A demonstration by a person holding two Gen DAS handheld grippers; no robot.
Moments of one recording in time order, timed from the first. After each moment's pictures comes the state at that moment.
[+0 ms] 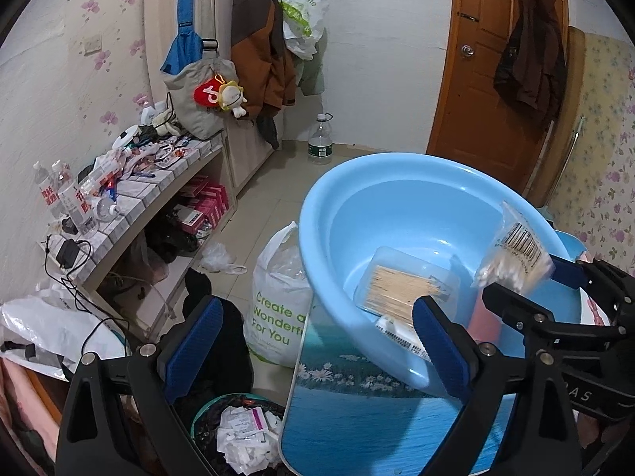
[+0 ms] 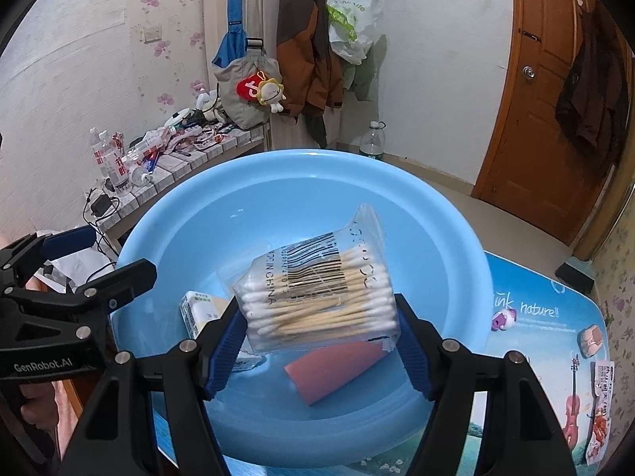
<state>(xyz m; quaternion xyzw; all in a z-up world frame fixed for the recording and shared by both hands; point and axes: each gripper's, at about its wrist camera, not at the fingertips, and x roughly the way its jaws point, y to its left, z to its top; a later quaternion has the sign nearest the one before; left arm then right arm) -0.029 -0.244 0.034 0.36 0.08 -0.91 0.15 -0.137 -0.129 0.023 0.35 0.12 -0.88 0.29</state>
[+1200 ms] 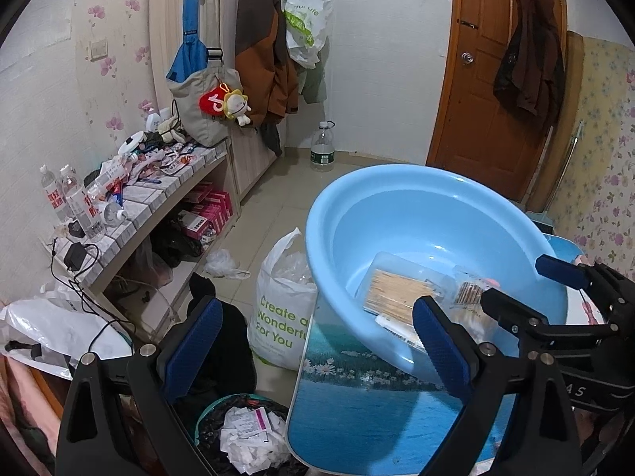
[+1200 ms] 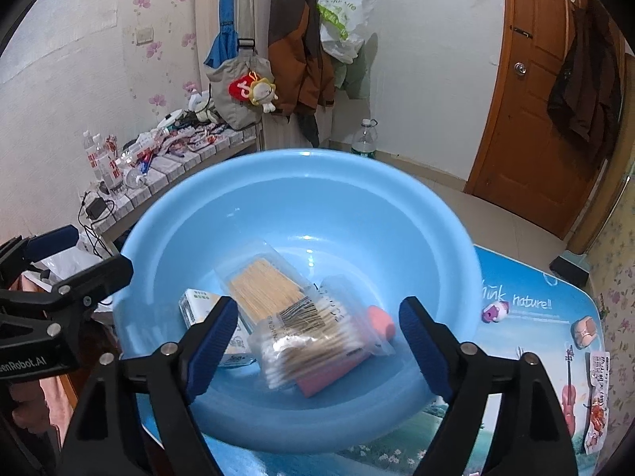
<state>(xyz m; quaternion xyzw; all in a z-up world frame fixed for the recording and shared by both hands) -0.015 -0.237 0.048 0.35 0.07 -0.92 0.16 -0.126 -0.127 0.029 0.35 0.11 -0.89 0.27</state>
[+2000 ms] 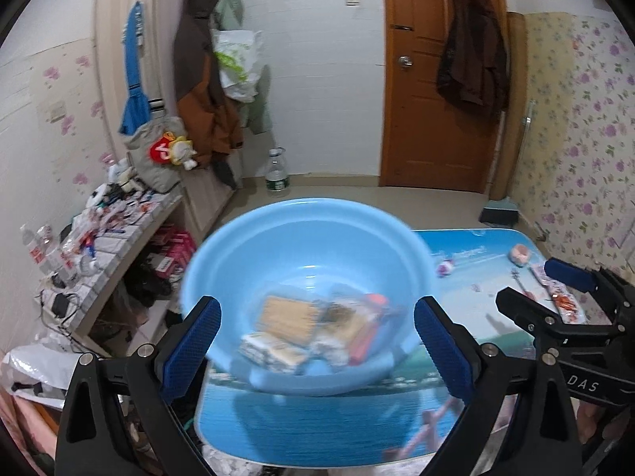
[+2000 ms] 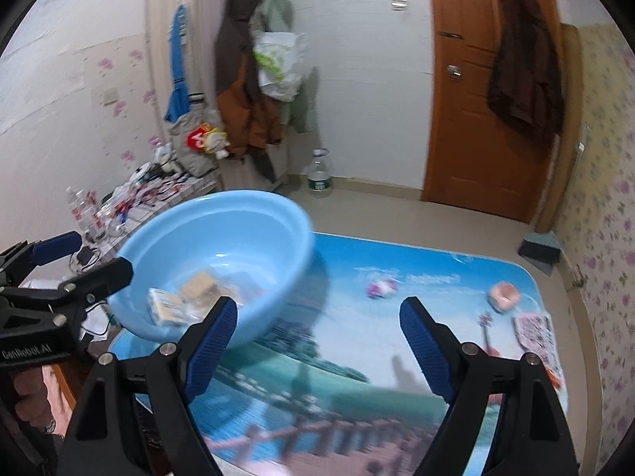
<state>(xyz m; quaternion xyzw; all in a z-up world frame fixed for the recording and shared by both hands) -0.021 -0.105 0.099 0.32 0.01 -0.94 0.09 -0.094 0.023 0.072 0.32 0.04 -0.93 0.21</state>
